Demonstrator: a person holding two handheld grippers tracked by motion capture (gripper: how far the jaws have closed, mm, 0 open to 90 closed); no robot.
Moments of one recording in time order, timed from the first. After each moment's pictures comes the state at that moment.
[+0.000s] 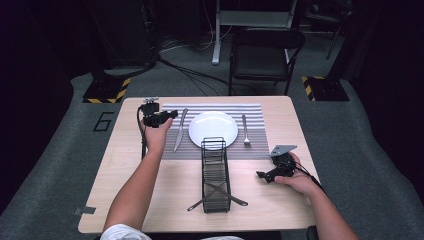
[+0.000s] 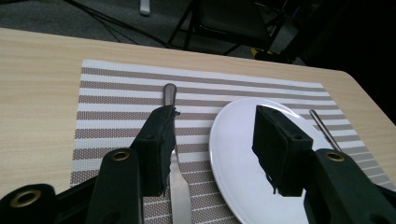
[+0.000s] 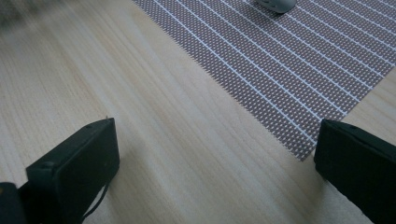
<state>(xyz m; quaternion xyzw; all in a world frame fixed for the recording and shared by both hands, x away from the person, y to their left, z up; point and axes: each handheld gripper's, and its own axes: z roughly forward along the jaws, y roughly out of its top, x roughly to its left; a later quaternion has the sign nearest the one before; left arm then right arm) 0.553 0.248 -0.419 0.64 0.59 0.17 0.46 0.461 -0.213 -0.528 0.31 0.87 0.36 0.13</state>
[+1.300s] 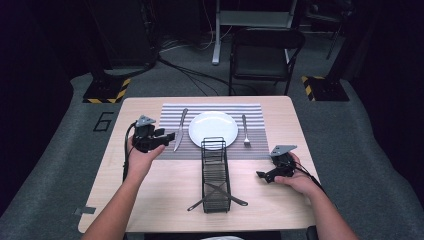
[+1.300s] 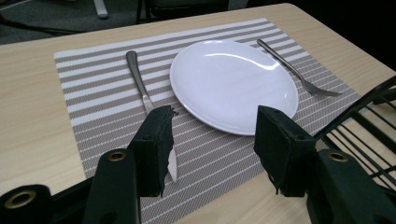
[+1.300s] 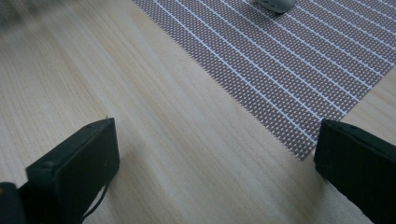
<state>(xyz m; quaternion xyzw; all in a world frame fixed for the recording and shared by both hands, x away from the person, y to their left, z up) 0.459 0.258 -0.407 0.74 0.47 0.18 0.44 0.461 -0.213 -0.528 0.31 0.87 0.36 0.13</state>
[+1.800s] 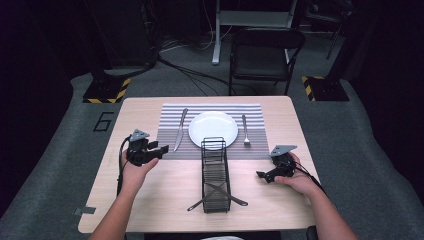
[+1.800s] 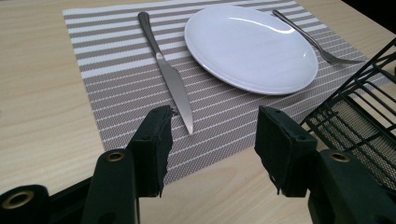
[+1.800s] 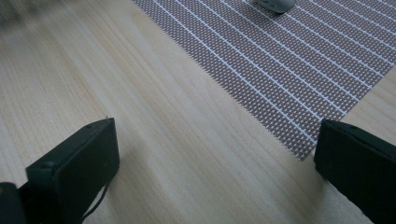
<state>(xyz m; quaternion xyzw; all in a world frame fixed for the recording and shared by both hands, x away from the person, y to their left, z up) 0.437 0.282 -0.448 0.73 0.49 0.18 0.43 0.461 -0.213 -0.528 0.32 0.87 0.36 0.13</state>
